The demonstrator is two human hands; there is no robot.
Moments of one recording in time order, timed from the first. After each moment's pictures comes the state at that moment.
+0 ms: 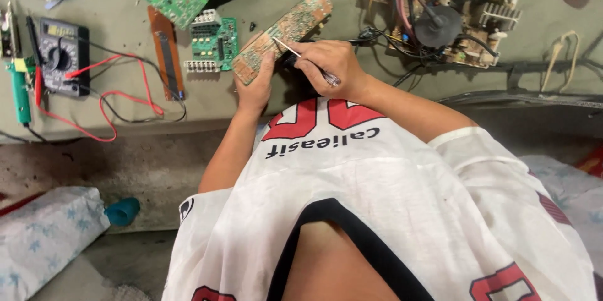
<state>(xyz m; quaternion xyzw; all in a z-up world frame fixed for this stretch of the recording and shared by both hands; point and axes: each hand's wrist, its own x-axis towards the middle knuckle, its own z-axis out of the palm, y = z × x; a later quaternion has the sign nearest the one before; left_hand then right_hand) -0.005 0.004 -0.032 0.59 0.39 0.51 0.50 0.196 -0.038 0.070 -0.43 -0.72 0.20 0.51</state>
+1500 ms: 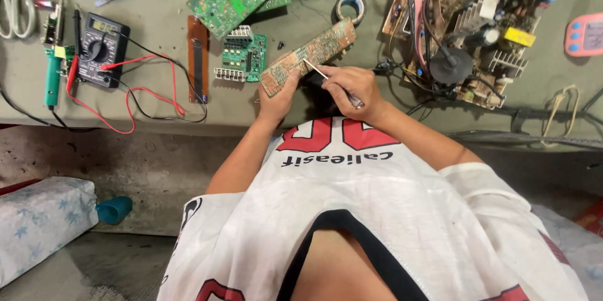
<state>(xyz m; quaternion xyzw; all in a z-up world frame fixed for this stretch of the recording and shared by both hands) 0.005 0.001 -0.024 0.54 0.40 0.56 0.49 0.204 -0.041 0.048 -0.40 -0.72 0.22 0.52</state>
